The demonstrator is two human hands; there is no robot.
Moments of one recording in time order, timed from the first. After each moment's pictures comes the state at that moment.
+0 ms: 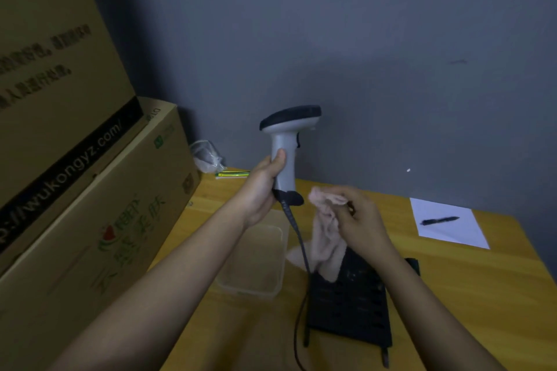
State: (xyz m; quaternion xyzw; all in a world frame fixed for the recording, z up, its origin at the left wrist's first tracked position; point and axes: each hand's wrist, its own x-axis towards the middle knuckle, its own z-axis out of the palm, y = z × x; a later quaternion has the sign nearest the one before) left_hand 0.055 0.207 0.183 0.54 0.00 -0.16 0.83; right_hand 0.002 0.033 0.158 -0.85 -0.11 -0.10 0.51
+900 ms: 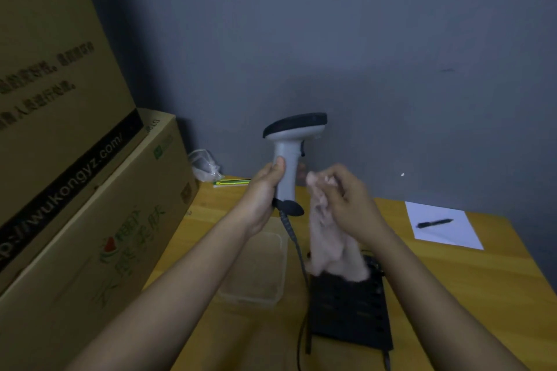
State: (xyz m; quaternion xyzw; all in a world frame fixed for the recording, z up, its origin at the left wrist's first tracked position) left_hand 0.048 0.207 0.190 0.58 -0.01 -0.12 0.81; right_hand 0.013 0.052 0.200 -0.87 -0.10 -0.10 0.48
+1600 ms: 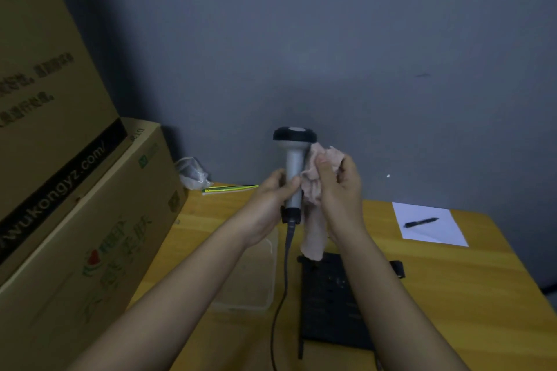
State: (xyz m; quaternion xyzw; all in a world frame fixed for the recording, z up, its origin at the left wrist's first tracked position) left_hand 0.029 0.187 0.206 0.58 -0.08 -0.20 0.78; right_hand 0.015 0.073 0.215 -0.68 0.04 -0.22 0.70
